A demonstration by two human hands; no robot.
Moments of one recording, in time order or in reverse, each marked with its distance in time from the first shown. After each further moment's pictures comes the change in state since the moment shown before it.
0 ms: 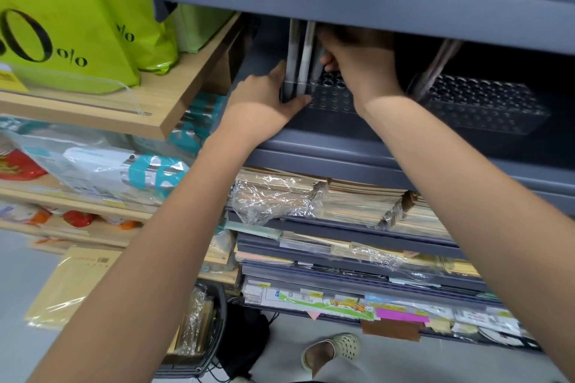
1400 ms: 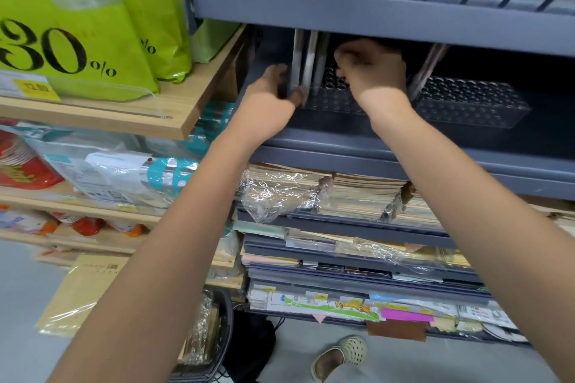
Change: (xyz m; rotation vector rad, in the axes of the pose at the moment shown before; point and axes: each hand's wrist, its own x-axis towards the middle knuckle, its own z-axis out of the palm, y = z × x) left_hand -0.013 0.006 -0.010 -0.517 -0.017 -0.183; right_hand -0.016 0.003 -0.017 -0.278 0.115 -0.043
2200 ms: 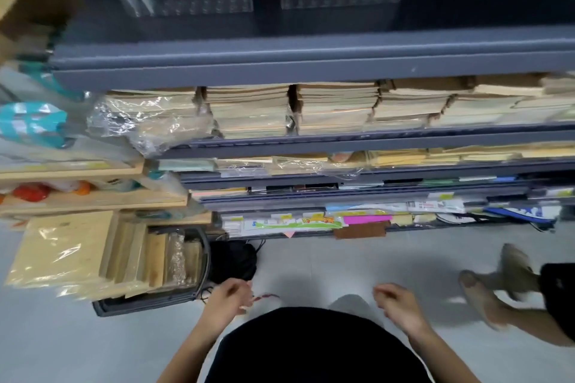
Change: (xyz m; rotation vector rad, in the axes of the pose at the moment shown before) left_hand -0.385 -0.145 0.190 -0.208 -0.457 -1.026; right_hand -0.427 0.346 -0.247 -0.138 -0.316 1.157
